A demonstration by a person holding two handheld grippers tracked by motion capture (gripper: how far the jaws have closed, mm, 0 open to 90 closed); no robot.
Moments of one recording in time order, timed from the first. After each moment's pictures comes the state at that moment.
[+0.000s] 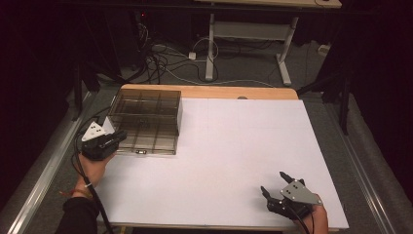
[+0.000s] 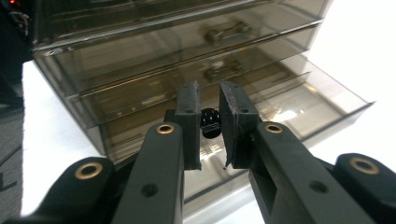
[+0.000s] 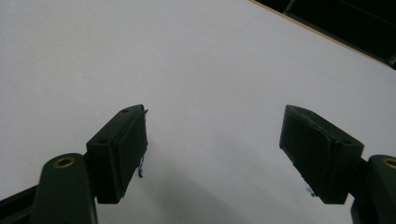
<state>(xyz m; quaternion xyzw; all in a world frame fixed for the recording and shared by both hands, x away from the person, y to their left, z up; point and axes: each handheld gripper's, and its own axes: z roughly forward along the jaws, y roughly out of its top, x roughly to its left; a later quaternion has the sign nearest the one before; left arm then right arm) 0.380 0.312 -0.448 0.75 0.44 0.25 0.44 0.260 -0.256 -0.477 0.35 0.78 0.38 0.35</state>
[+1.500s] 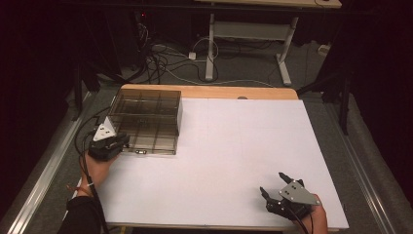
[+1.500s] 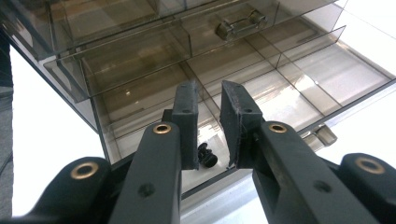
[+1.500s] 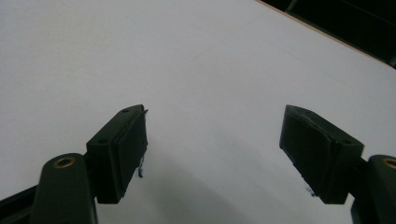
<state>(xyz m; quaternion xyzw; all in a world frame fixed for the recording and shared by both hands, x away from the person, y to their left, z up) 0.393 0.307 -0.469 0.77 0.44 0.25 0.38 0.260 -0.255 -0.479 0.34 0.79 0.38 0.35</state>
